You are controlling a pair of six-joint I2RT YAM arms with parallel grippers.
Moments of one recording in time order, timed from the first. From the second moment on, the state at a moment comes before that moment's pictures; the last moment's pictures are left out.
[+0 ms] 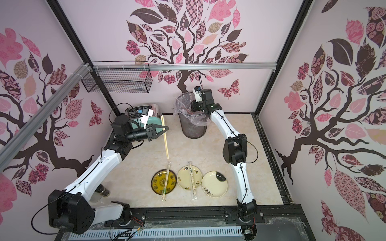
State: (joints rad) left arm -0.23 1.29 1.06 0.09 0.98 -0.48; right arm 0.33 2.36 2.35 -0.45 -0.29 0.11
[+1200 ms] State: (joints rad) left arm -0.23 1.31 1.06 0.09 0.98 -0.48; right arm 0.33 2.18 2.38 -0.48 -0.25 0.09
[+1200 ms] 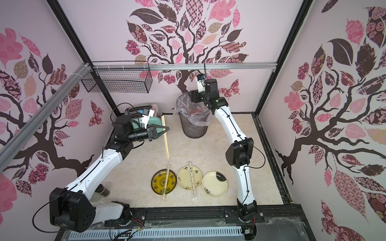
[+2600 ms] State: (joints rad) left arm -0.27 1.29 1.06 0.06 0.98 -0.44; right arm 0.69 1.51 1.00 0.47 -0.67 0.59
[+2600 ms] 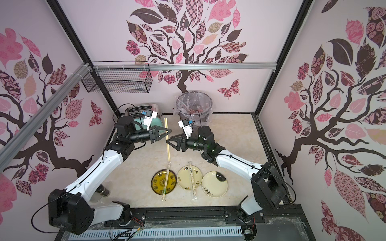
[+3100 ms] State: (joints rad) left arm -0.28 1.29 1.06 0.06 0.98 -0.44; right arm 0.69 1.55 1.03 0.53 -0.73 0.64
